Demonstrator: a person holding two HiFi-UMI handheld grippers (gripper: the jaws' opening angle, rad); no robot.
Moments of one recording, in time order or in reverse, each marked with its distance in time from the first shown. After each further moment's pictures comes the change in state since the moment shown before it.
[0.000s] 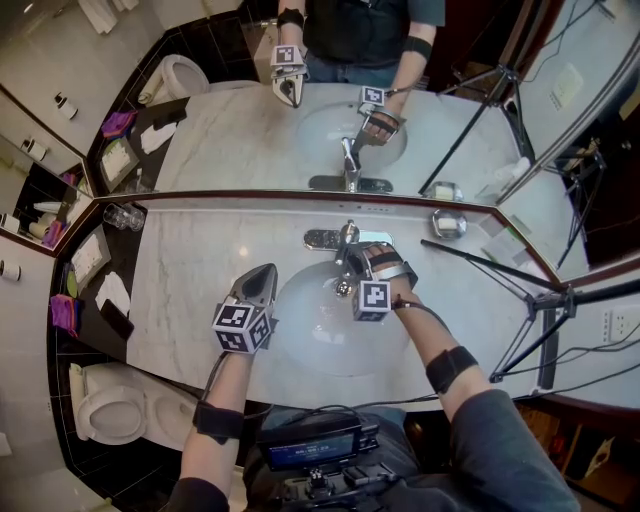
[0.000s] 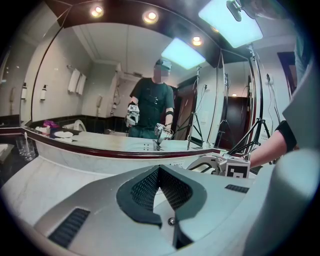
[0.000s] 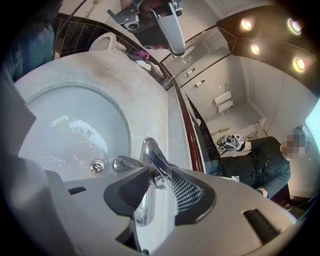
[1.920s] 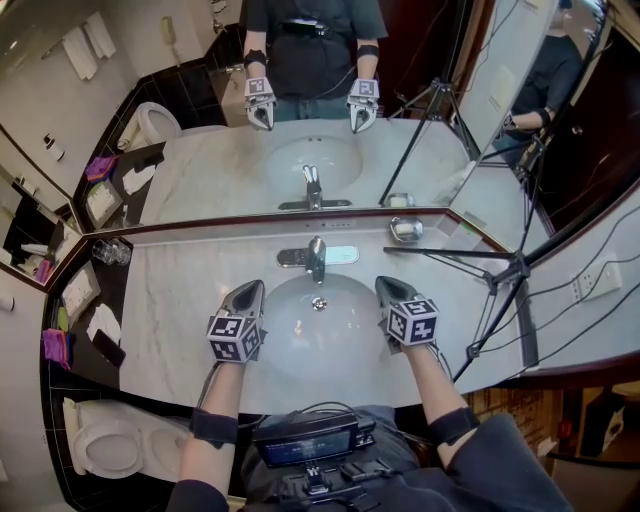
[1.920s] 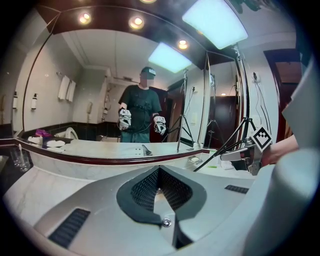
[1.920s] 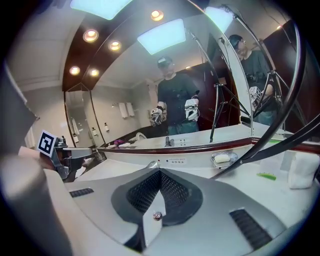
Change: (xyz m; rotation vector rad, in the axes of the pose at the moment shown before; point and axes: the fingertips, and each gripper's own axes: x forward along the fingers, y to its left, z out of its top) left arm -0.020 -0.047 0.013 0.081 -0.030 -0.070; right arm -0.194 -0.015 -0.088 1.537 -0.253 -0.145
